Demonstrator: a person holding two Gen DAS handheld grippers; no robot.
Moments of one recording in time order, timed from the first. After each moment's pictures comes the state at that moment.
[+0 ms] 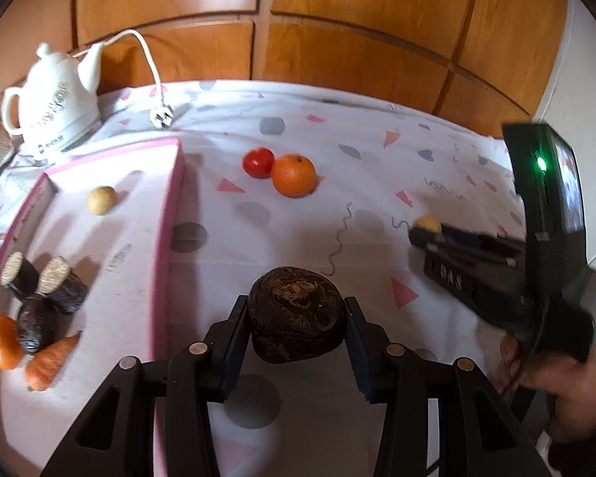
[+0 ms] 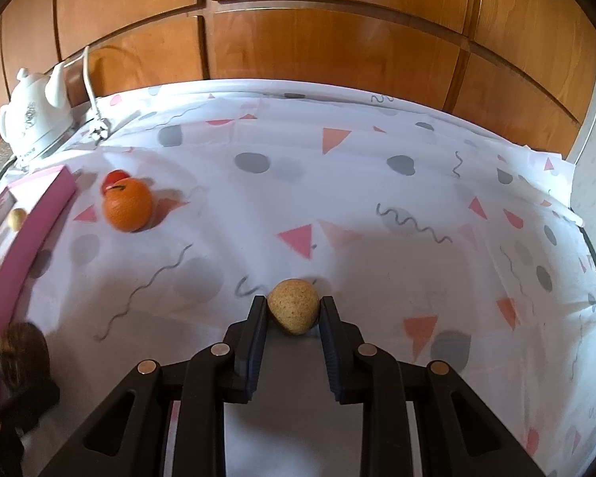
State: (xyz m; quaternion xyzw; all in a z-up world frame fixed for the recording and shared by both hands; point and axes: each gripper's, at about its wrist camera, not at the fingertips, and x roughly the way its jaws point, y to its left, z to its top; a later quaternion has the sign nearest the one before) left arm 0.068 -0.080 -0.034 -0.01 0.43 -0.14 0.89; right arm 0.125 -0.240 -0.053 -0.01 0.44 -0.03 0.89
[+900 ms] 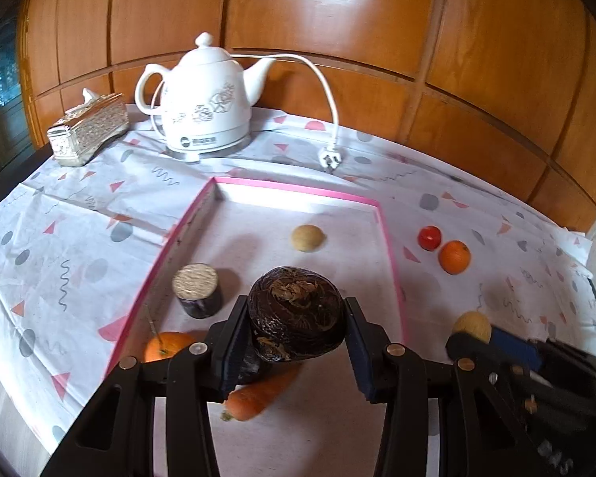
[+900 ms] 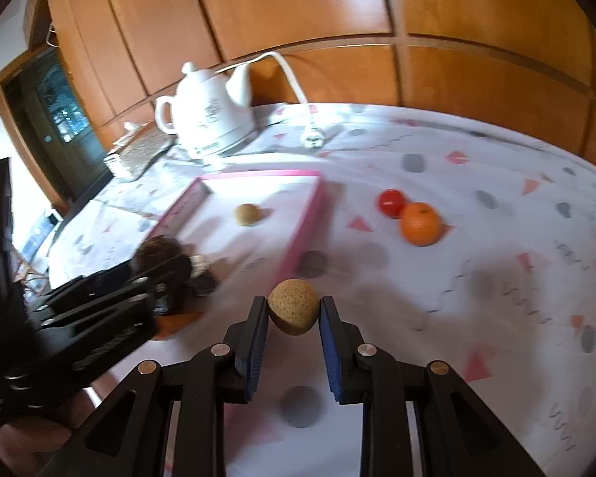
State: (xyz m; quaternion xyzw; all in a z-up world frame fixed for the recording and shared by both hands) left arm 0.071 0.057 -0.007 -0.08 0.39 0.02 0.92; right arm 0.084 -0.097 0.000 0.04 0.43 0.20 0.88
